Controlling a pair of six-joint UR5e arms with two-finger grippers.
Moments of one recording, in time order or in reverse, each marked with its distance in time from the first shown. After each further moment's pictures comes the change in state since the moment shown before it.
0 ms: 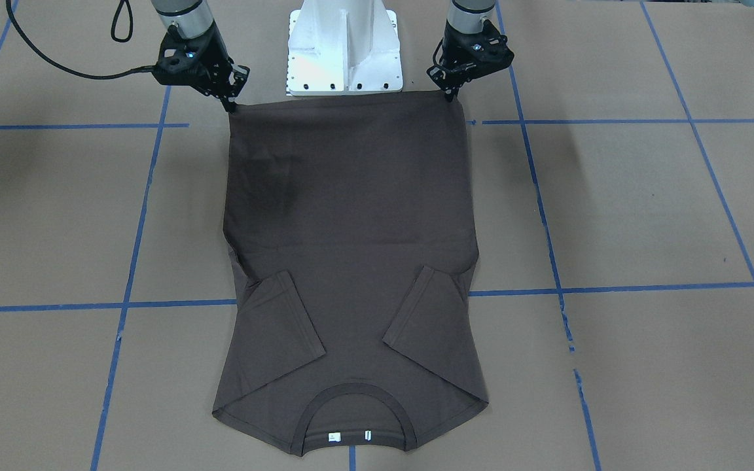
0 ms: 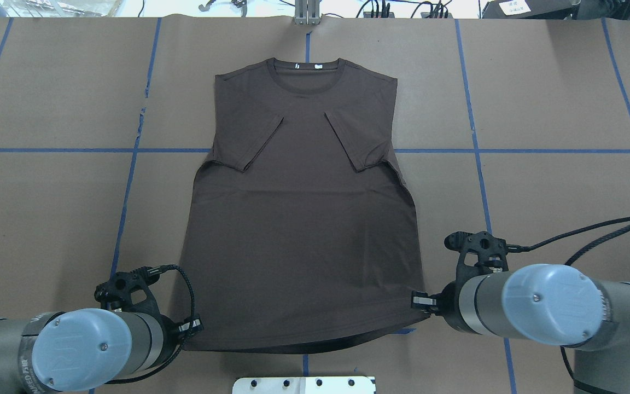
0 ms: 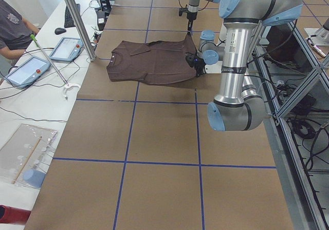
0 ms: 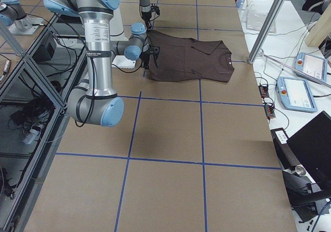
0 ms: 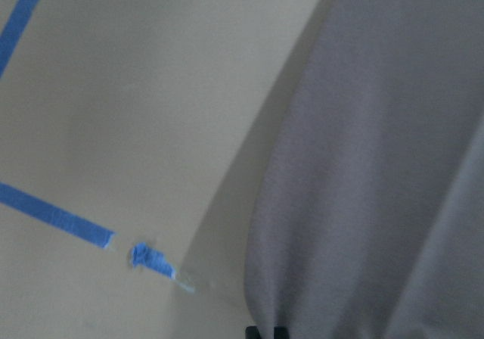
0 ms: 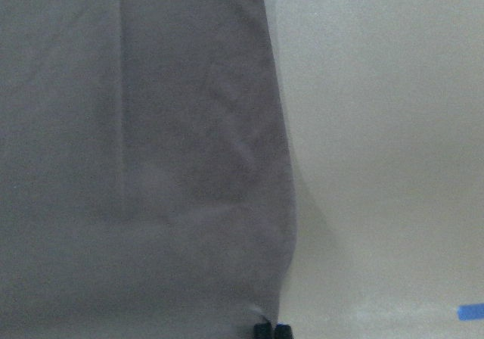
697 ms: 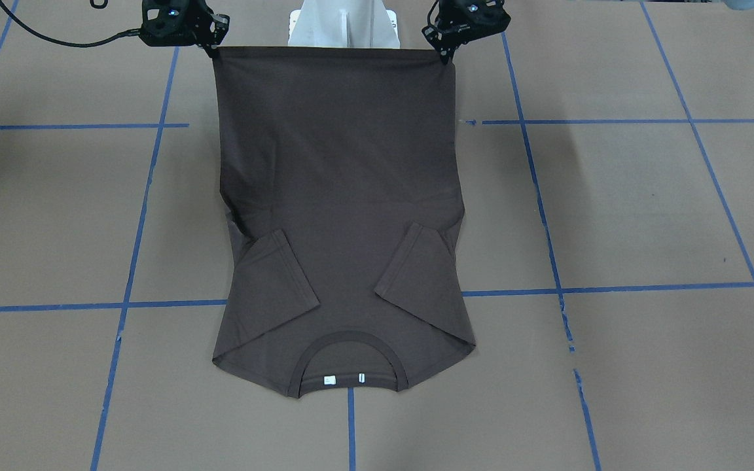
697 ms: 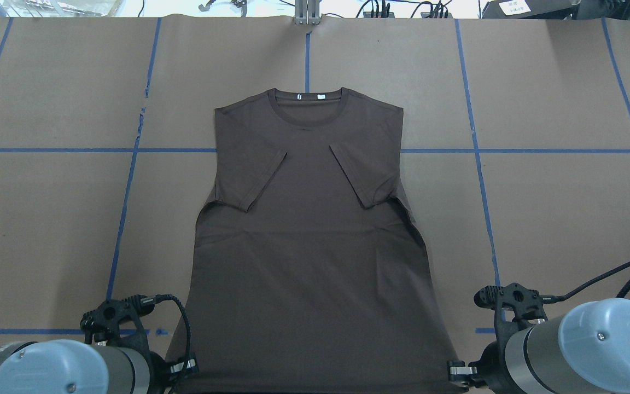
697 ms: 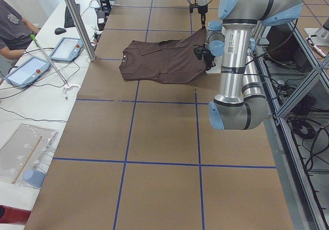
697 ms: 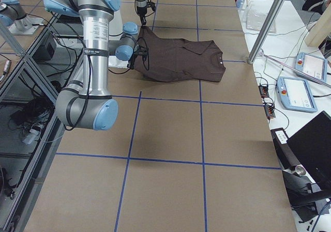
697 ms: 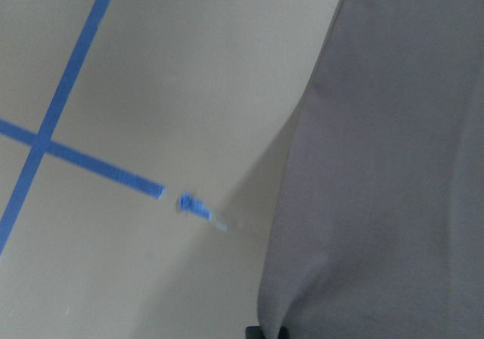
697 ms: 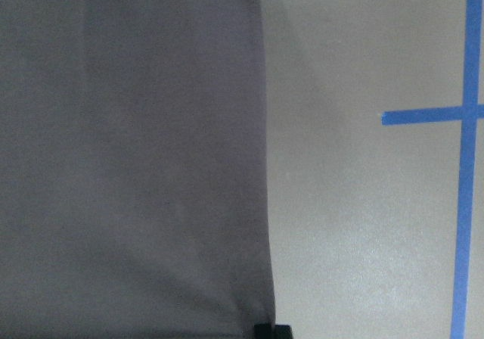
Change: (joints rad) left arm 0.091 -0.010 -0.156 0.123 -0.052 0.003; right arm -0.098 -0.134 0.125 -0.001 0.181 0.003
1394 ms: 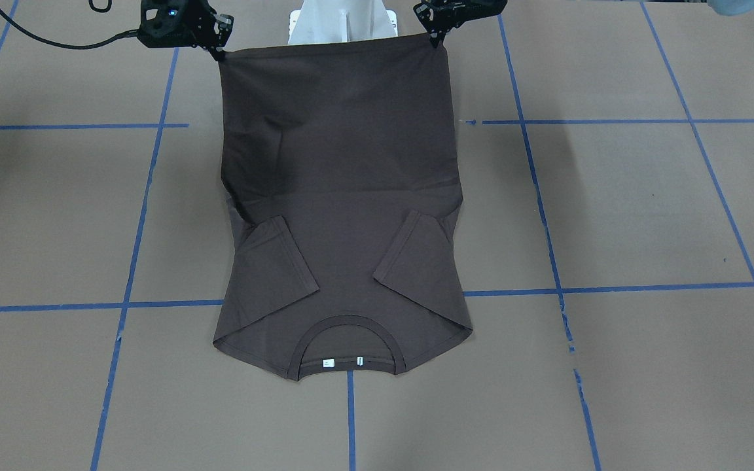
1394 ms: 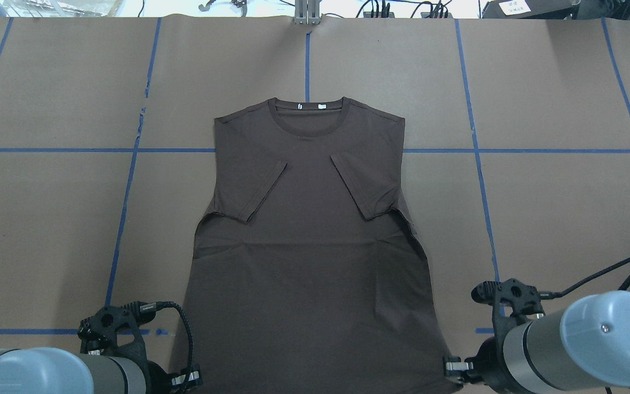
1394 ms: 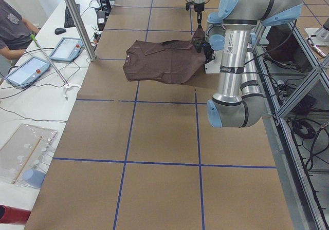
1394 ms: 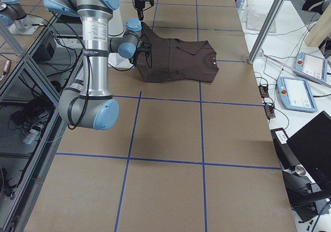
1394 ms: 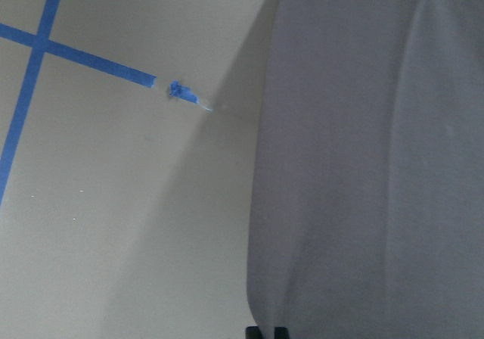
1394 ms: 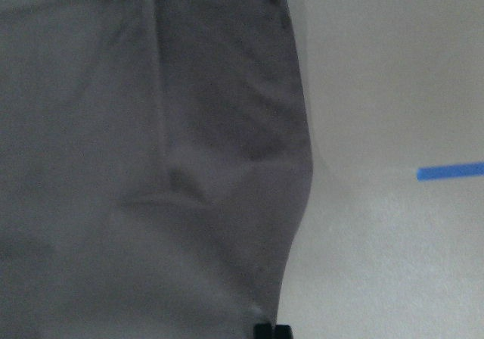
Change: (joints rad) left arm -0.084 -0.070 -0.032 0.021 -0.012 0.067; right arm 0.134 0.085 -0.022 0.006 0.007 -0.011
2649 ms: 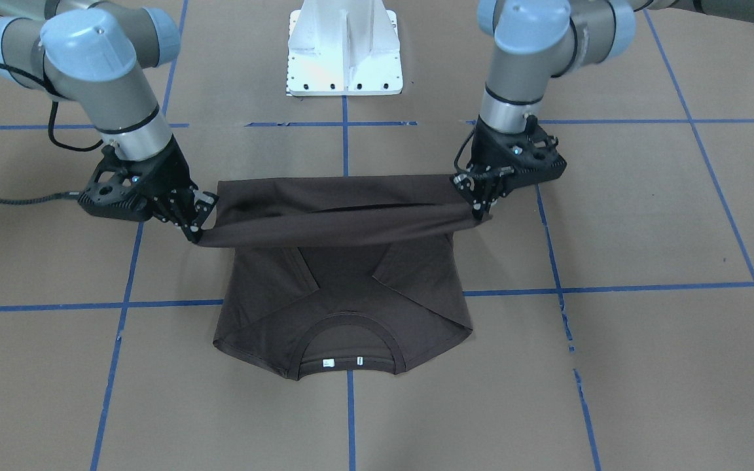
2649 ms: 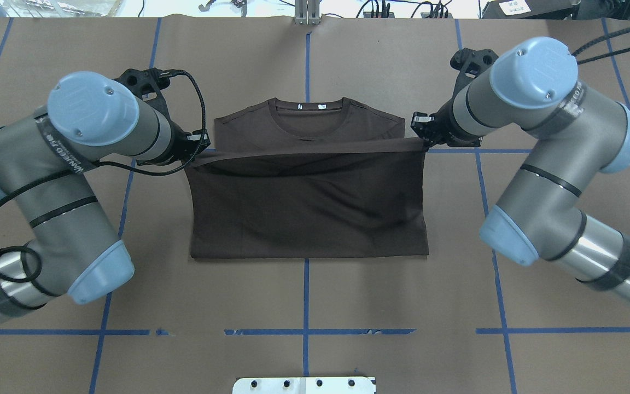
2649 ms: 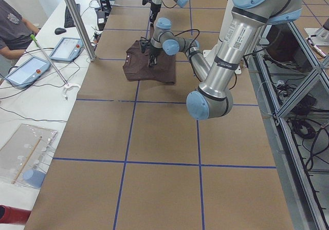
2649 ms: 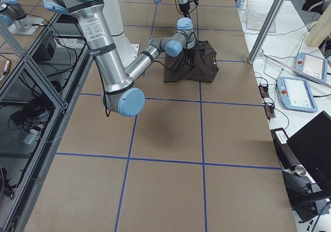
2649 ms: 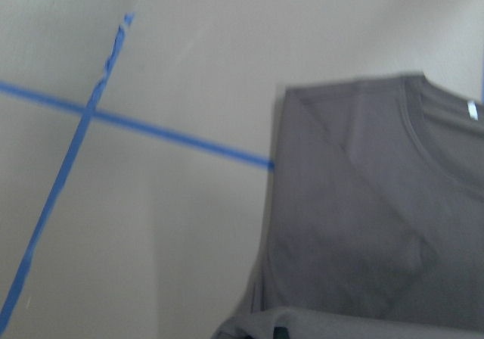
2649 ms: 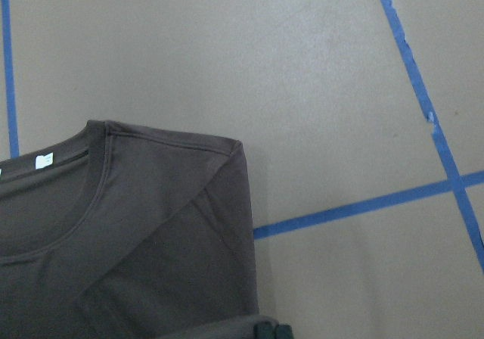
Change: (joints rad) left arm -0.546 -0.233 0.582 -0.294 -0.077 0.418; right arm 0.506 0.467 -0.581 0.001 0.004 -0.252
